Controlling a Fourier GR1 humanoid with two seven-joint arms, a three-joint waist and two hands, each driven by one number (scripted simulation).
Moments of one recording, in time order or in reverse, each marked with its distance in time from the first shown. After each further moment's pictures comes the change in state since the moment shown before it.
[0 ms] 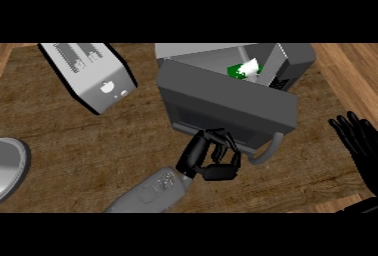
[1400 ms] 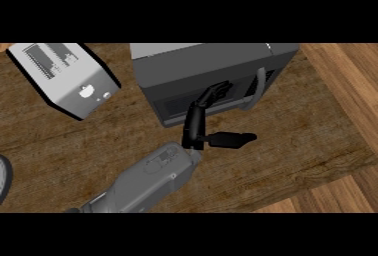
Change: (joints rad) left arm -0.187 -0.007 0.046 0.037 0.383 0.302 -0.044; right arm -0.239 -0.252 -0.174 -0.096 0.129 -0.088 0.034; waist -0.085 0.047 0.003
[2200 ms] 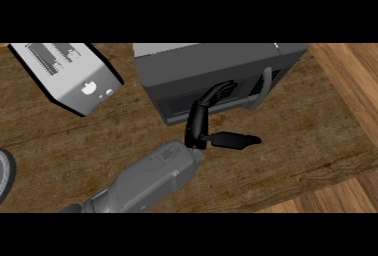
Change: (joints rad) left arm -0.035 0.000 -0.034 0.013 0.094 -0.012 -0.082; right arm -0.074 0.038 0.021 0.066 -0.034 0.006 0.008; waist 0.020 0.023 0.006
